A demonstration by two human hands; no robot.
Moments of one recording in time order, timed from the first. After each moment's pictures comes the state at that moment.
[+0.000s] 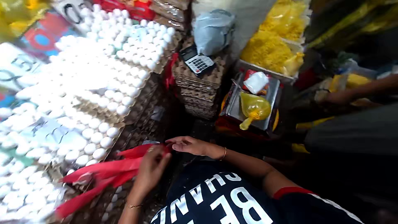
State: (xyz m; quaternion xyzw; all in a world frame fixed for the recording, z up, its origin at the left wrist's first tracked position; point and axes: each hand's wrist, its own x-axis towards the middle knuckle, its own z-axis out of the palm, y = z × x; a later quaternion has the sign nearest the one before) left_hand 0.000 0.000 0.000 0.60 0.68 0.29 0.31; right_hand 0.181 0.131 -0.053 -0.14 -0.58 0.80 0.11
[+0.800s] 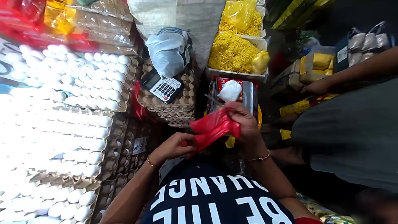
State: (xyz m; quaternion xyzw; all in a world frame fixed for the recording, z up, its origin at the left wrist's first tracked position) left_hand 0.072 0.277 -0.020 0.74 0.30 0.17 0.58; right_hand 0.353 0.282 -0.003 -0.28 -0.44 0.63 0.58
